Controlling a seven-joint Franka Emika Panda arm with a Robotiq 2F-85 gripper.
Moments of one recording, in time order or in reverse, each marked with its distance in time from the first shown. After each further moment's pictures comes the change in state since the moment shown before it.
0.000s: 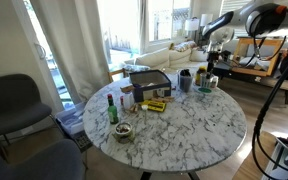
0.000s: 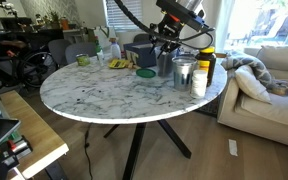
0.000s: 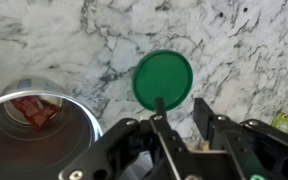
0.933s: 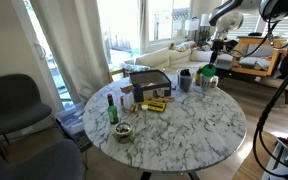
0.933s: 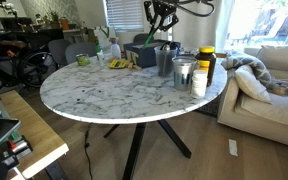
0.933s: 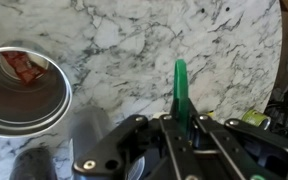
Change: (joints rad) arm -0.028 -0.189 0.021 -0.138 0.037 0.011 -0.129
